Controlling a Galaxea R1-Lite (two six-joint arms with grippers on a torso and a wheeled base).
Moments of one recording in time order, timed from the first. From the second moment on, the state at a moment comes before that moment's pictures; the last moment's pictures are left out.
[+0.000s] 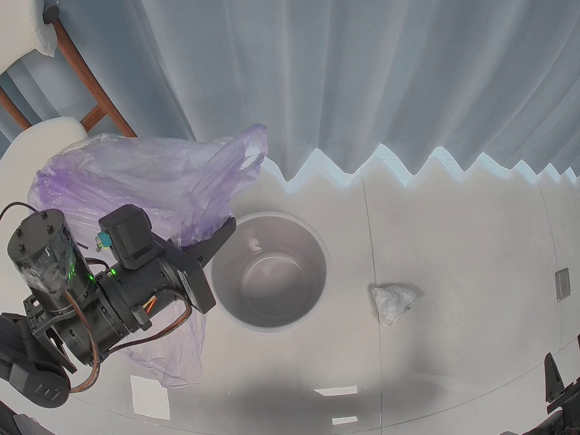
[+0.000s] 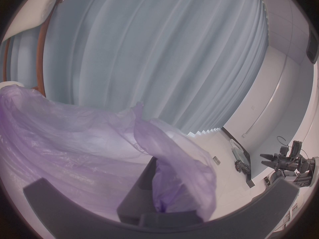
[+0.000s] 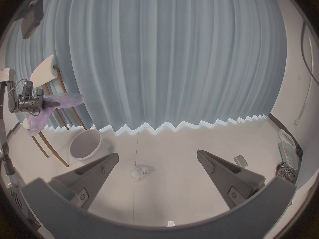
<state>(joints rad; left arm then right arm) -0.65 1.52 -0.45 -1.13 -0.01 -0.11 0.00 0.02 -0.02 -0.01 -0.03 0.02</state>
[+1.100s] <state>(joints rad) -0.85 1.59 -0.42 -1.41 -0.03 -0.11 0.00 0.02 -0.02 -0.01 -0.03 0.02</state>
